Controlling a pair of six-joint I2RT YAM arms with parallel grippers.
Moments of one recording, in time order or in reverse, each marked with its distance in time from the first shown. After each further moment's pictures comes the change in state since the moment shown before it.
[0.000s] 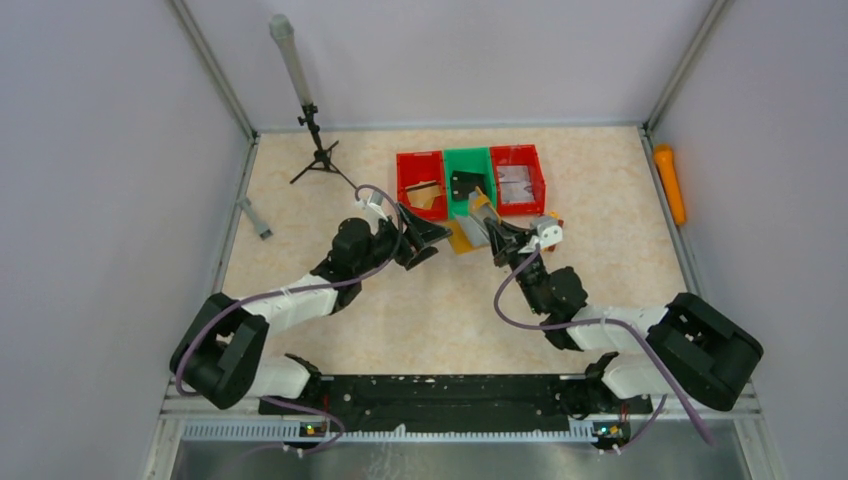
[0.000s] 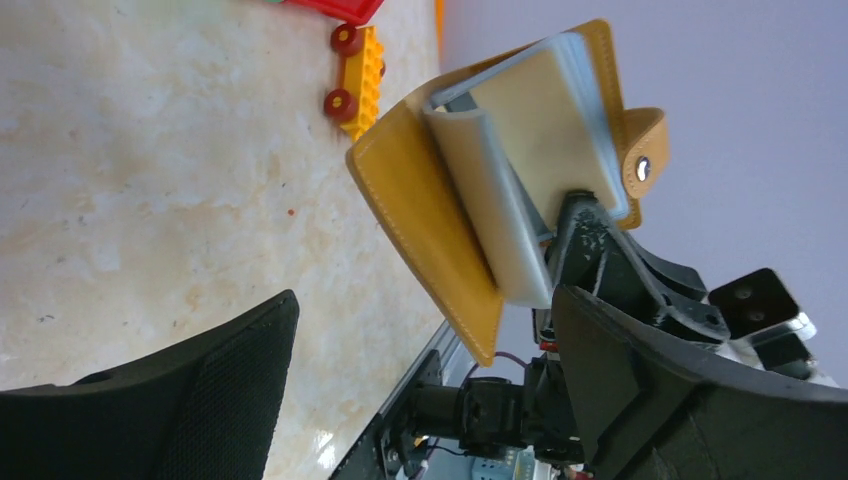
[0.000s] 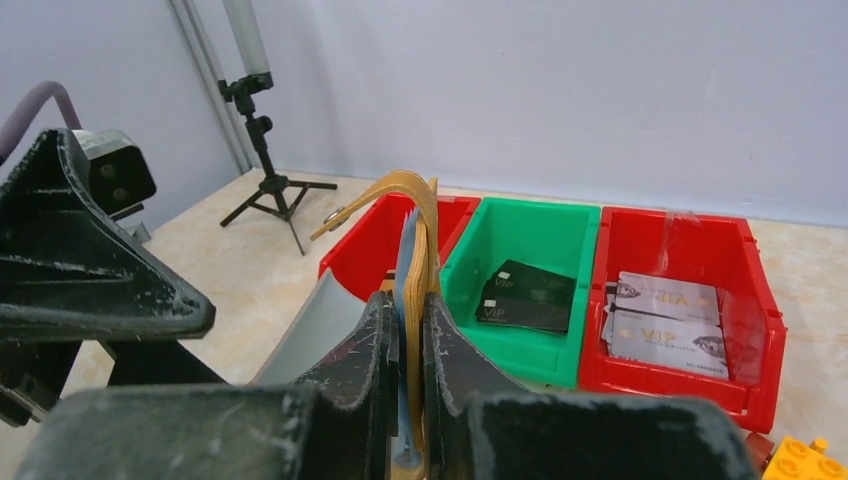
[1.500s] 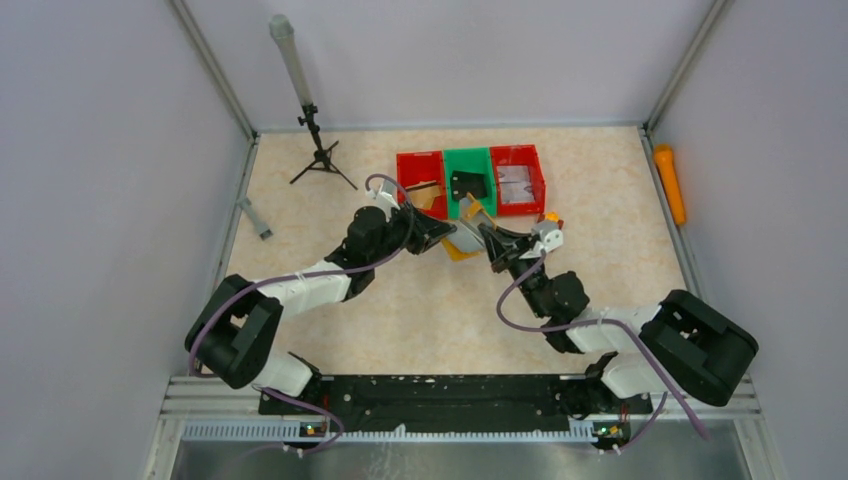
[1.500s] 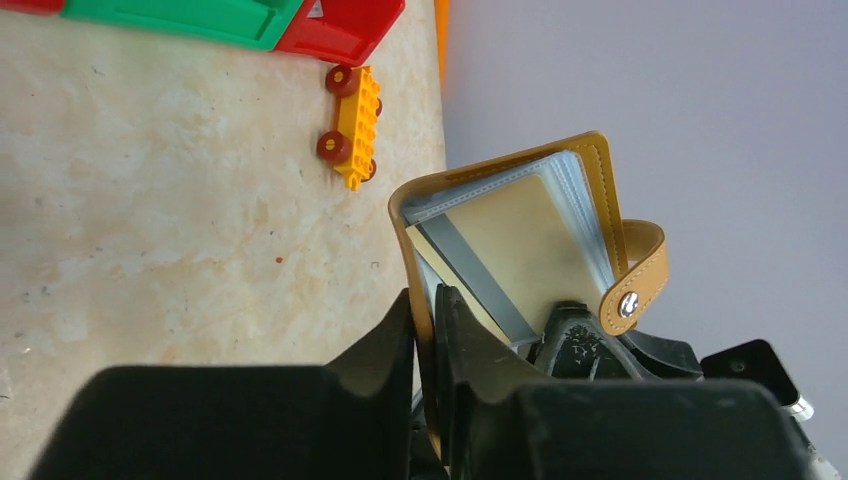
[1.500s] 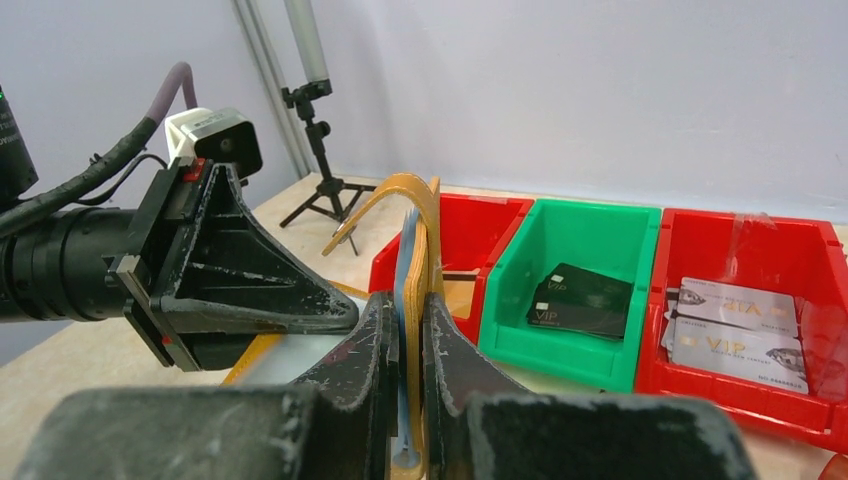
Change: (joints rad) left arm -0.043 0.098 0.109 0.019 -0.100 -0.035; right arm 0.000 0.030 -0.033 0.089 -0.096 0.068
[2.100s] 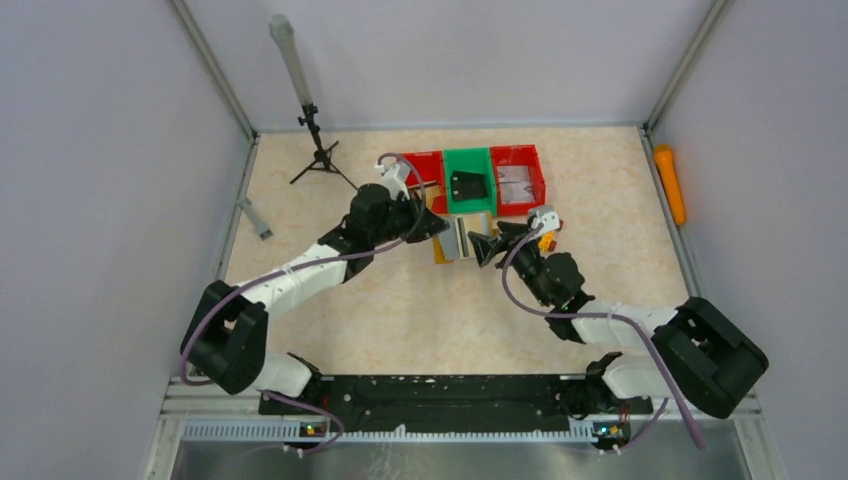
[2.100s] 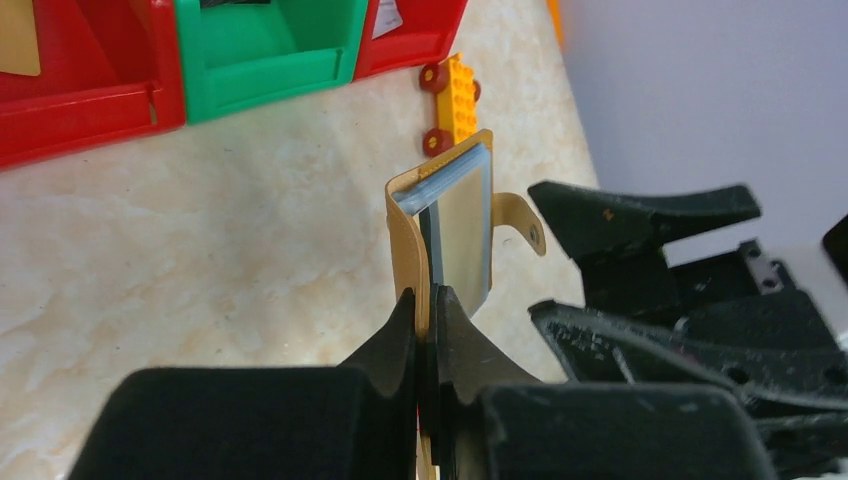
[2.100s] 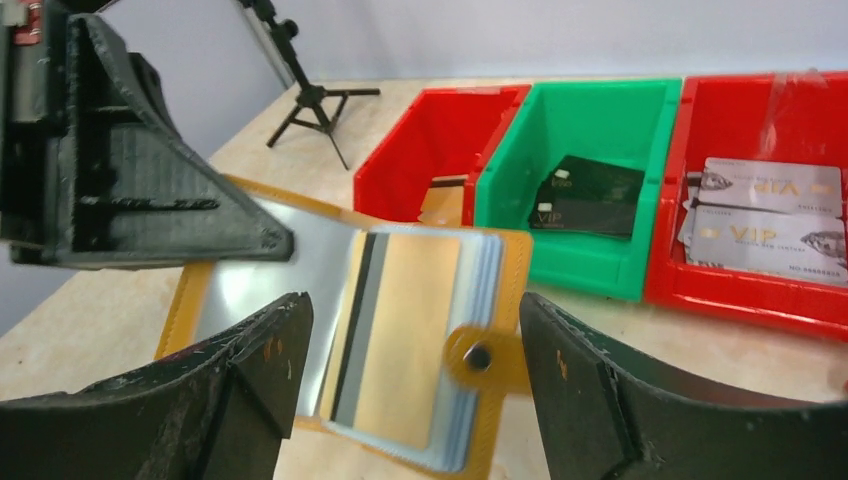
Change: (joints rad) left arm 0.019 -0.047 0.175 -0.359 0.005 0.447; right arm -0.082 -0.038 0.032 -0.259 -0.070 0.161
